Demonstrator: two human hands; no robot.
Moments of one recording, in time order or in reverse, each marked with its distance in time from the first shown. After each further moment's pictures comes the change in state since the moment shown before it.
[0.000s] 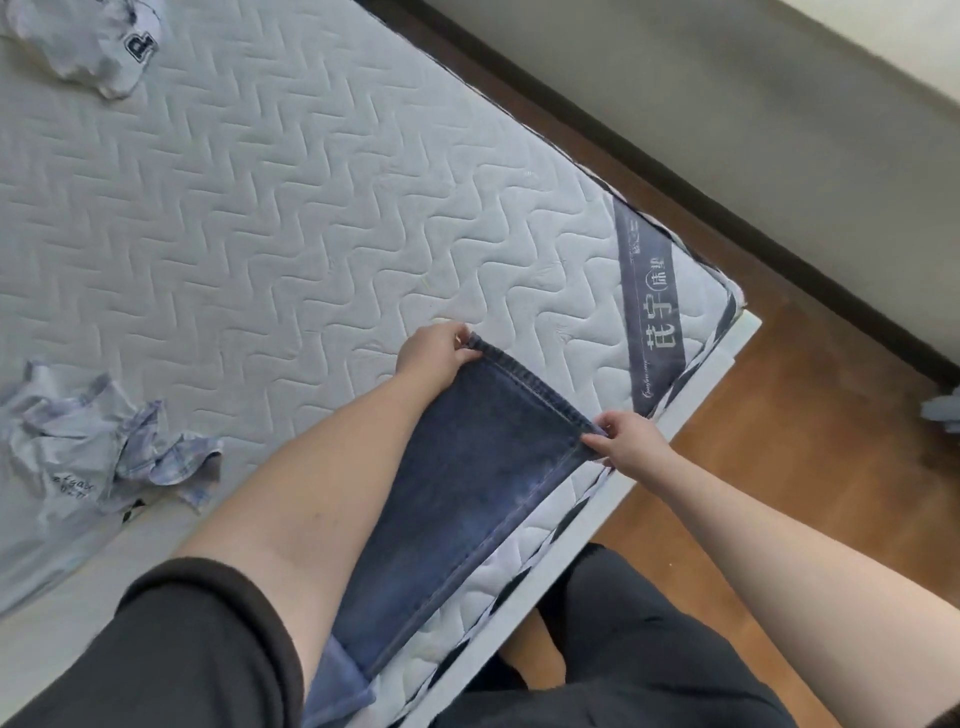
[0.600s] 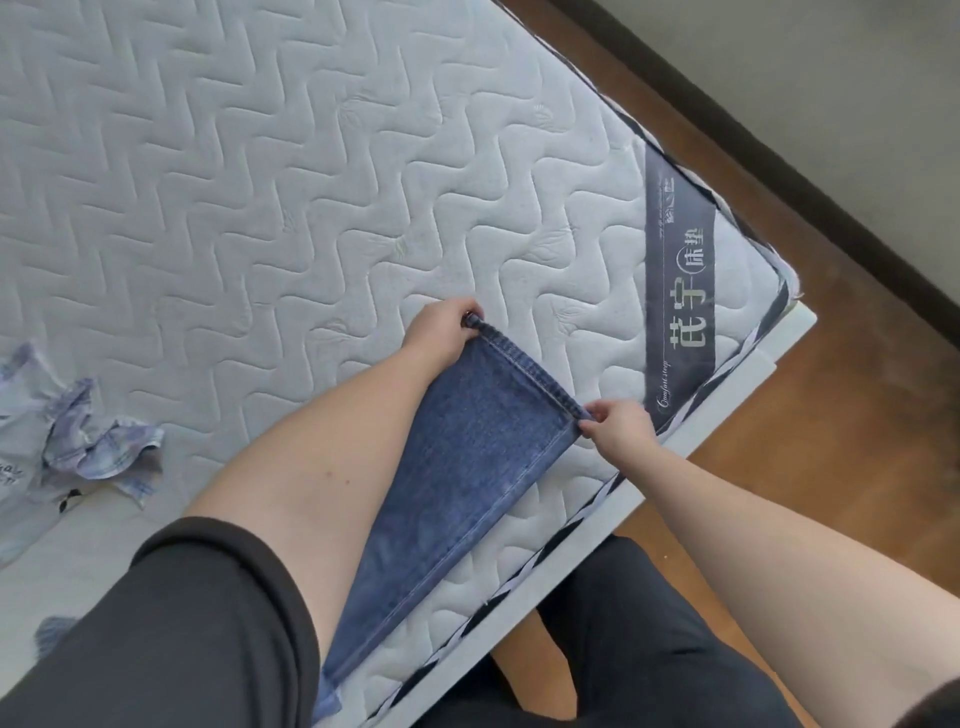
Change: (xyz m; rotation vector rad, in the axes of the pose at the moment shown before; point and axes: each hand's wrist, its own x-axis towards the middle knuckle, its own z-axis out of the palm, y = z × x) left_hand 0.103 -0.014 0.077 -0.083 -0.074 -0.036; right_hand 0.106 0.018 0.014 -0.037 0.017 0.153
